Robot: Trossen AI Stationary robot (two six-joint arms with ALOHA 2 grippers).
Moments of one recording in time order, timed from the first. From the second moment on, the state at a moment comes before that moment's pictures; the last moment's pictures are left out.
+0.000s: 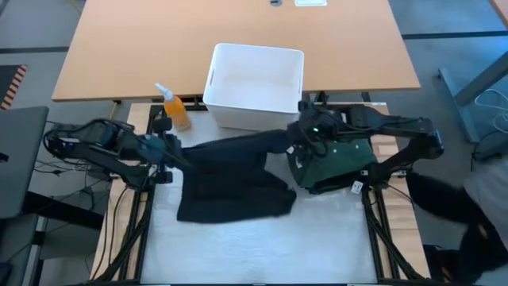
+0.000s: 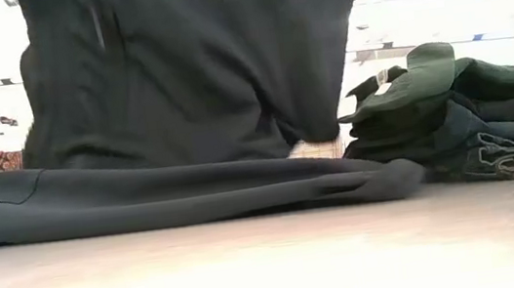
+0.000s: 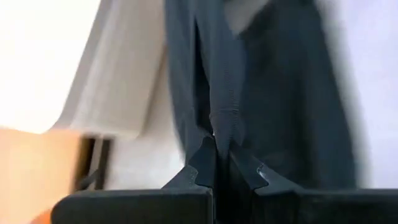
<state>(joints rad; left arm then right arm) -0.23 1.06 1.47 -1.33 -0.45 -0.08 -0.04 1.38 1.60 -1.01 0.39 -0.32</state>
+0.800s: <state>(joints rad) -0.40 1.38 2.32 -1.26 0.08 0.12 0.32 1.34 2.10 -1.10 0.00 -0.30</state>
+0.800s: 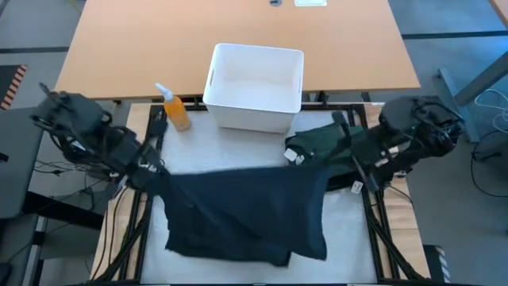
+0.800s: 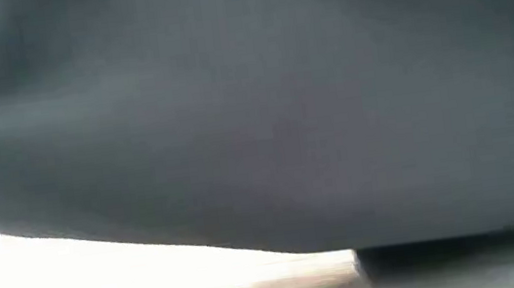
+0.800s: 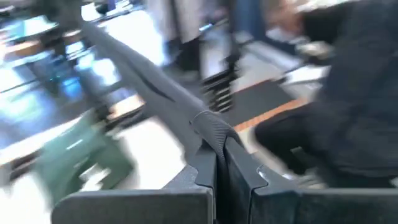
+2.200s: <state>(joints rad) -0.45 1.11 0.74 -1.07 -0.04 -0.40 0.30 2.04 1.72 -1.01 -0.23 0.15</state>
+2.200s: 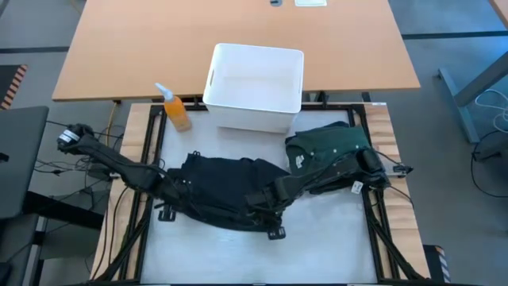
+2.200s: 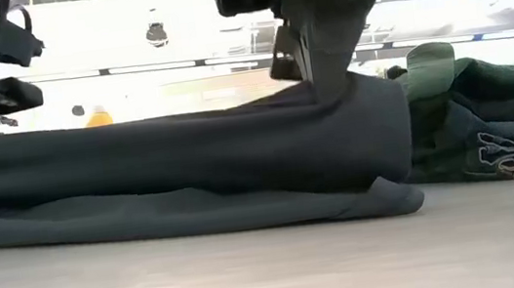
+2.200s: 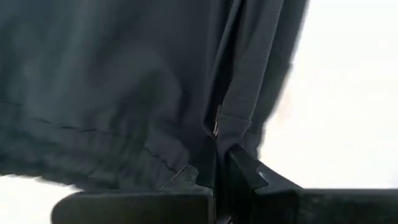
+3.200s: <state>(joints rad) -0.48 1.15 0.89 -0.86 -0.21 -0.42 0.36 1.94 1.39 -0.76 0.06 -0.38</state>
